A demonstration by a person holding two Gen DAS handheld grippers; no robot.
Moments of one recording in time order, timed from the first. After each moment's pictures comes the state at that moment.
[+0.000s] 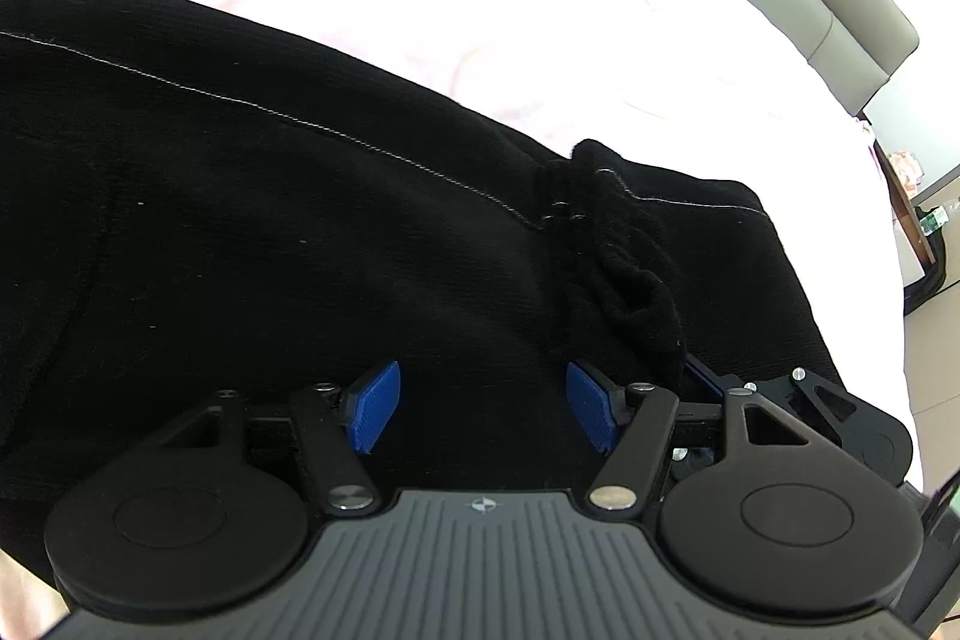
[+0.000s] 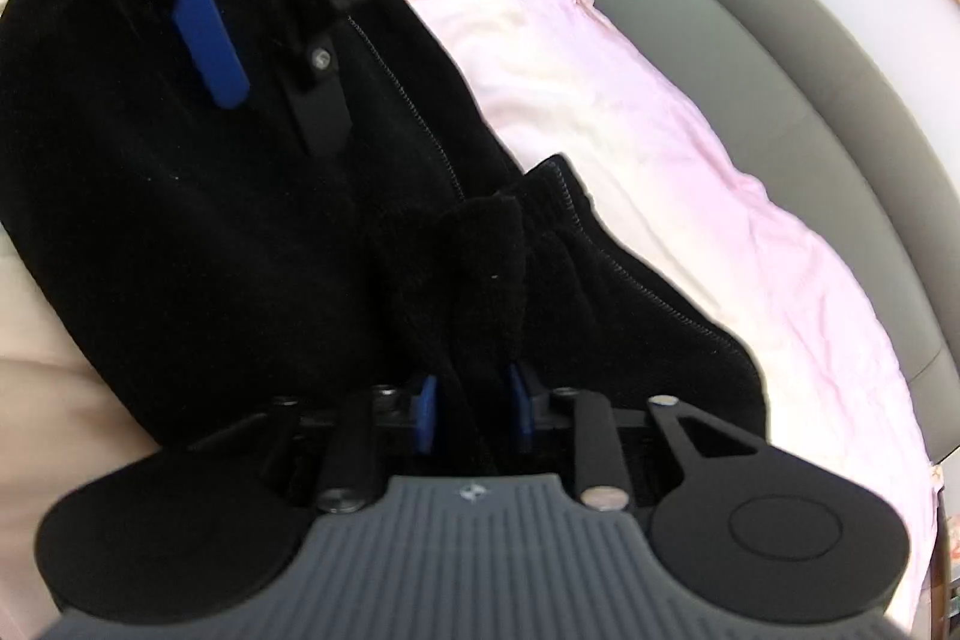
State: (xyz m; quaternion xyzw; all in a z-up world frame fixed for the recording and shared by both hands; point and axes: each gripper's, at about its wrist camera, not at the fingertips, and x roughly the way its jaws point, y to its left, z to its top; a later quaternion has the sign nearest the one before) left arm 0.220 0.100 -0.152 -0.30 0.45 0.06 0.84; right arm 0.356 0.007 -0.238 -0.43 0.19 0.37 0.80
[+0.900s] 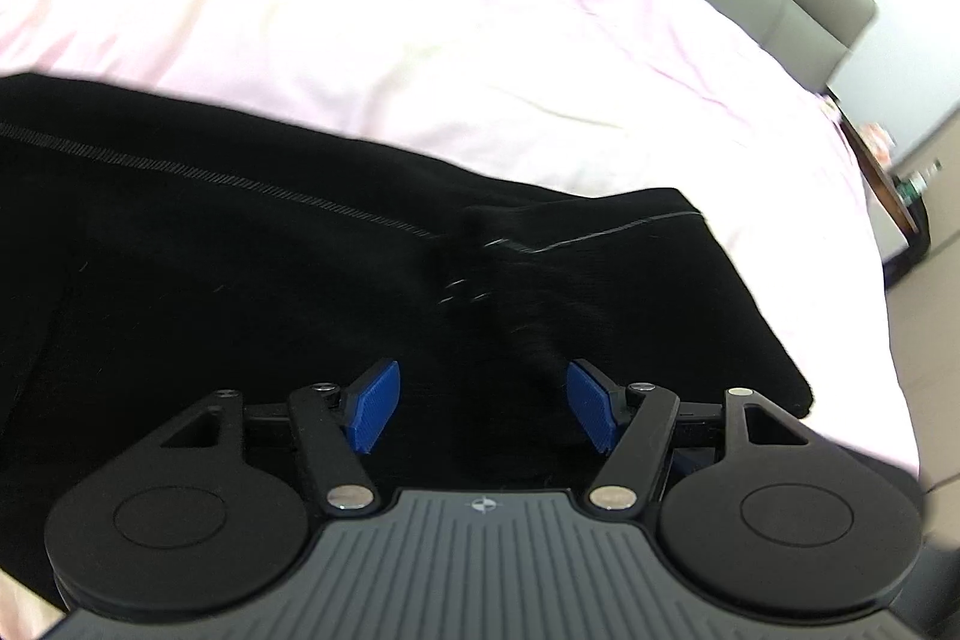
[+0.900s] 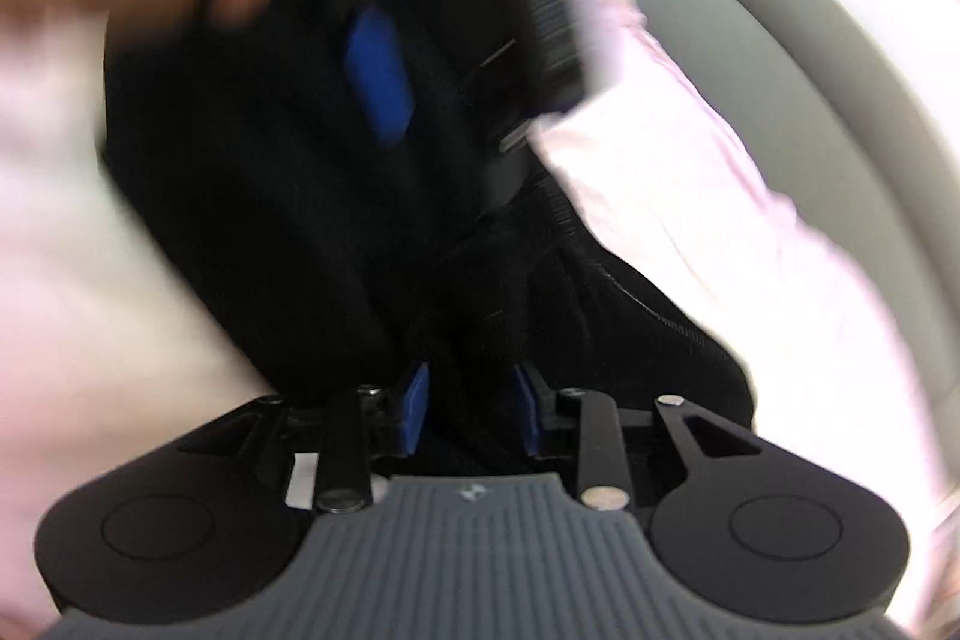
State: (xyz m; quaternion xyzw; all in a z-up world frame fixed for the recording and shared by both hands) left arm 0.233 0.063 -0.135 -0.25 0.44 0.03 0.86; right arm 0.333 -0.076 -0.177 -0.38 0.23 0.44 0.78
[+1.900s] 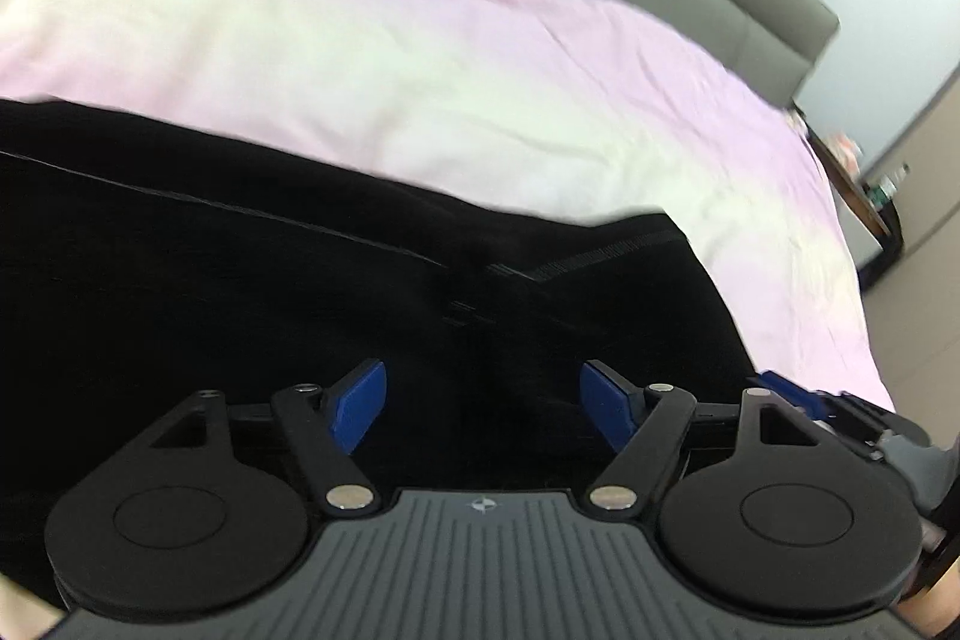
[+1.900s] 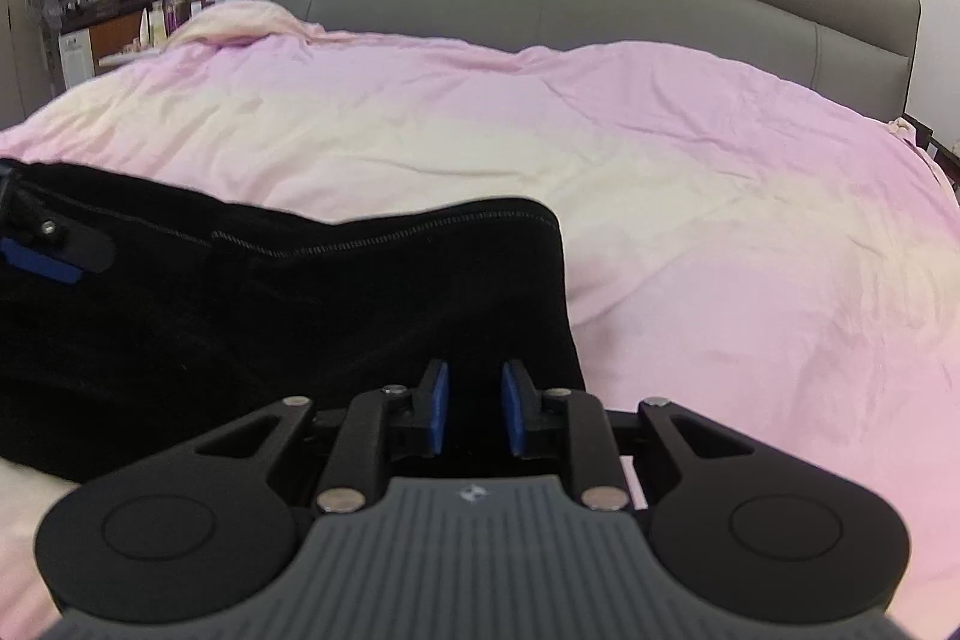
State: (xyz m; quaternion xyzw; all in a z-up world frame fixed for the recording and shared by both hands) left arm 0.180 0.098 -0.115 -0.25 0.39 0.02 0.89; right arm 0.396 -0.158 -0.189 -0.11 0.30 0.28 0.91
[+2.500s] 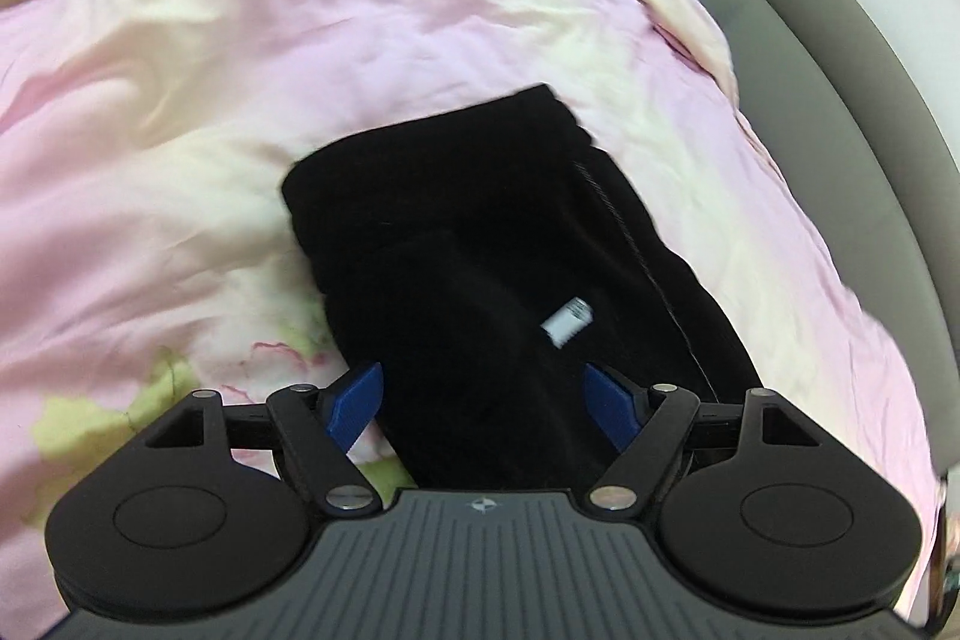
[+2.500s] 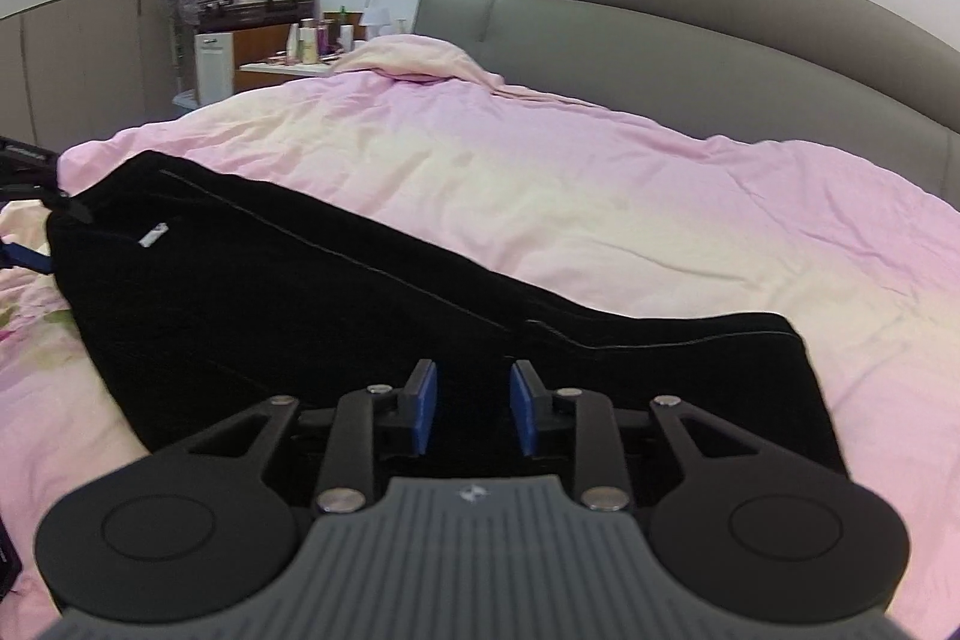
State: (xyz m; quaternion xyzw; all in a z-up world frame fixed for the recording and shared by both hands) left arm 0.011 0.323 -0.136 -0.46 0.29 0.33 0.78; right arm 0.304 -0.028 -0.164 -0.14 0.25 0.40 0.87
